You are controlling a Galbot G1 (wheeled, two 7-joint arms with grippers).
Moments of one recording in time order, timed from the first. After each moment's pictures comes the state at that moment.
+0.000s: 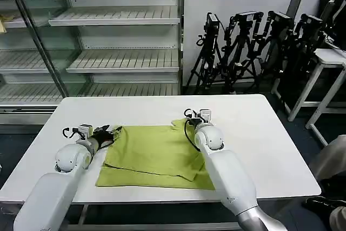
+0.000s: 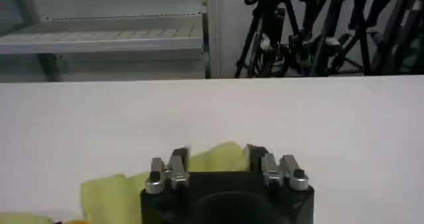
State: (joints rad) left arm 0.76 -1.02 -0.29 -1.44 -0.54 0.57 0.06; right arm -0.50 1.51 0.14 1.20 0.42 -0.58 0.29
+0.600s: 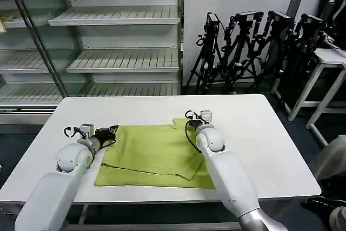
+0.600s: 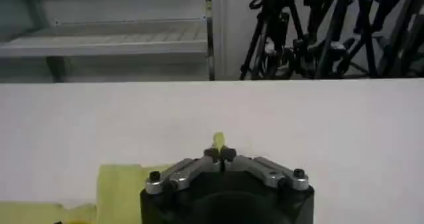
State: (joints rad) left arm 0.76 -1.02 -0.31 -1.48 -0.55 0.57 0.06; right arm -0.54 1.47 0.14 1.28 0.41 -0.55 0.26
